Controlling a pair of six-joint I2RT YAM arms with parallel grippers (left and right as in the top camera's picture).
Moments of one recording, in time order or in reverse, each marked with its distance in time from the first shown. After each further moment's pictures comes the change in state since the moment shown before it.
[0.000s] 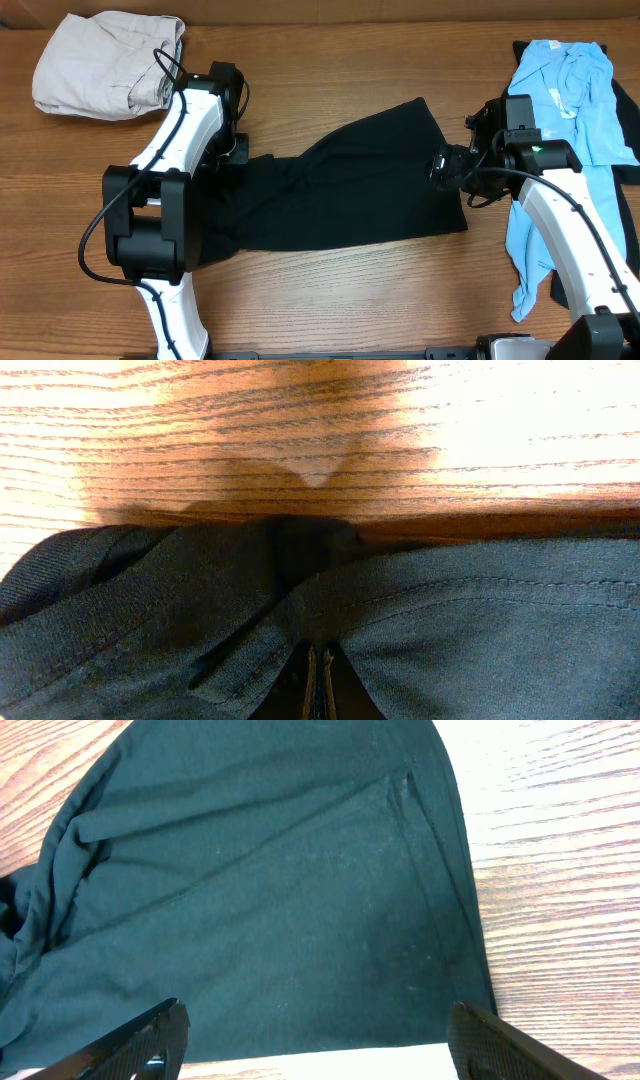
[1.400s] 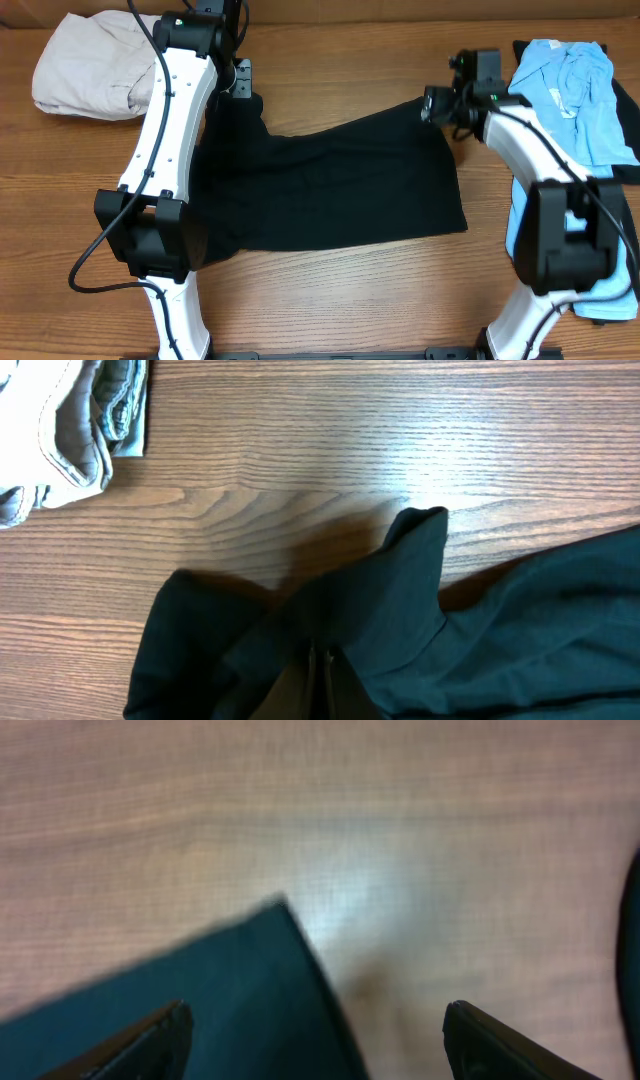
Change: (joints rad) left arm -0.035 0.018 0.541 -0.142 0.000 -0.001; right arm 0.003 0.518 0.308 0.479 0.218 -0.161
